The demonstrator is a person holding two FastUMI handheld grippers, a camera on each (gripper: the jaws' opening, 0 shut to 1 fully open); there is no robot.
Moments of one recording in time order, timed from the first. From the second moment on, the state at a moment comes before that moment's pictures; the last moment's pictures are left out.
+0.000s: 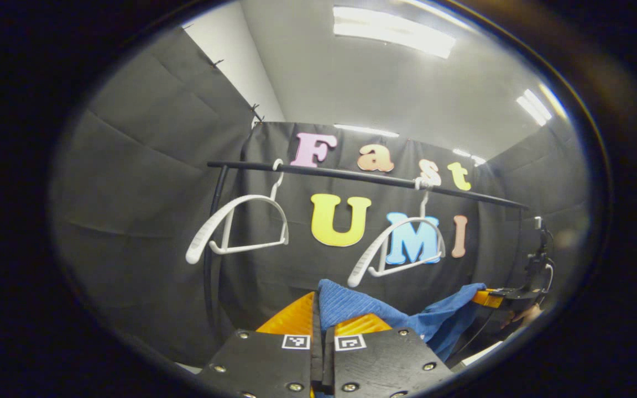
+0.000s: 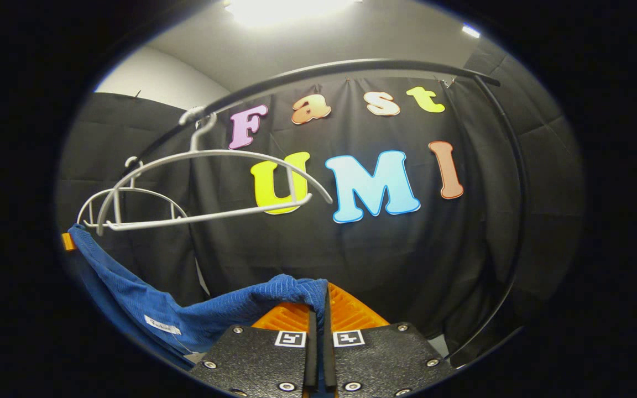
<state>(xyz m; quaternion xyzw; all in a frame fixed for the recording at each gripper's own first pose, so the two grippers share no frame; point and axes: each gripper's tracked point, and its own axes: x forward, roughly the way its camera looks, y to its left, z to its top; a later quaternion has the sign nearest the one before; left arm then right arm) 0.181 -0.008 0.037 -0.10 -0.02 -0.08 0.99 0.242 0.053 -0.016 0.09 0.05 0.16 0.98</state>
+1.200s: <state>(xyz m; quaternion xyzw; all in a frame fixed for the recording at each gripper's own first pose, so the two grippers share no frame) 0.079 -0.117 -0.138 -0.16 0.14 -0.17 0.96 0.059 0.103 -0.141 0.07 0.19 0.22 0.96</state>
